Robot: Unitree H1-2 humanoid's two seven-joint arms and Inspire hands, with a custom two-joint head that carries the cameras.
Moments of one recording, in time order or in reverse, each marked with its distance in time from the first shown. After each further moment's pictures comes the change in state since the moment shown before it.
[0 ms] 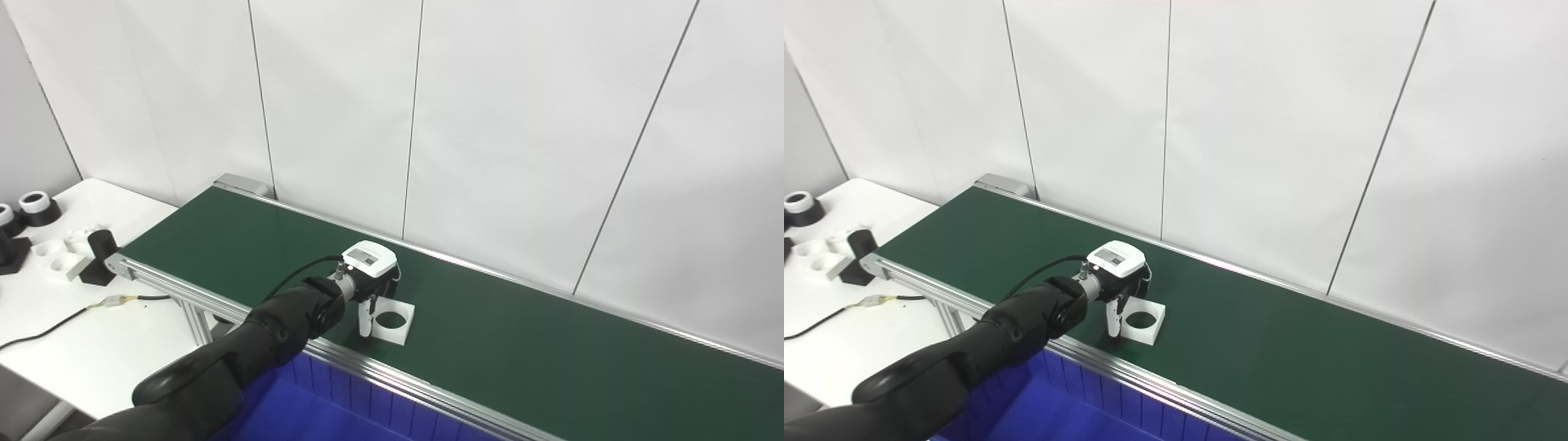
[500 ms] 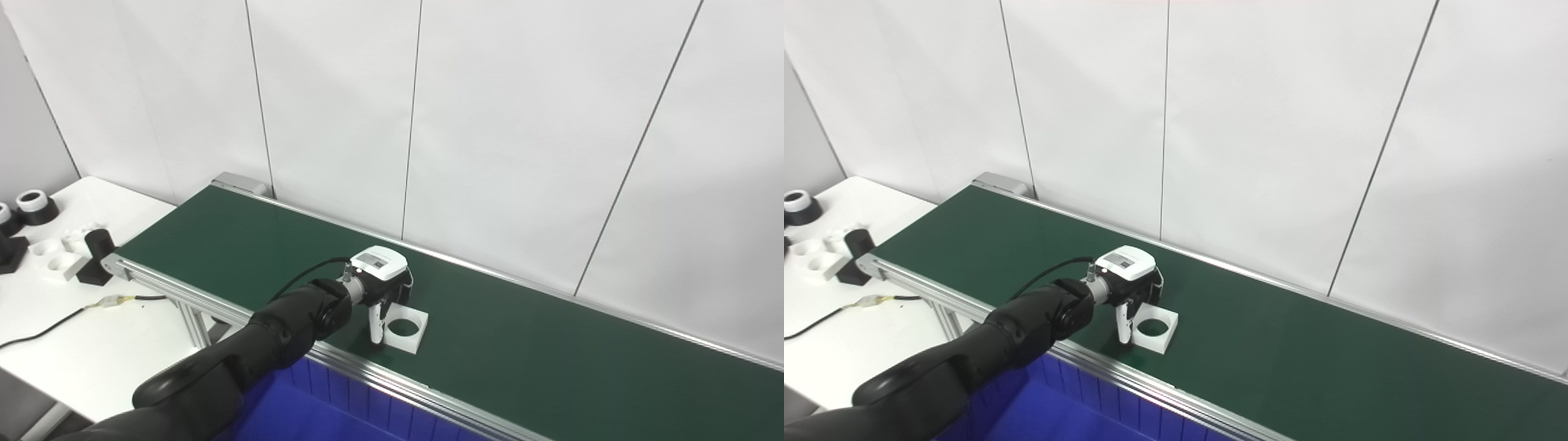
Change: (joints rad) left arm 0.014 -0.004 0.001 -0.070 -0.060 -0.020 -0.048; right arm -0.005 0.004 -0.001 0.000 -0.001 0.000 0.000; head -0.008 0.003
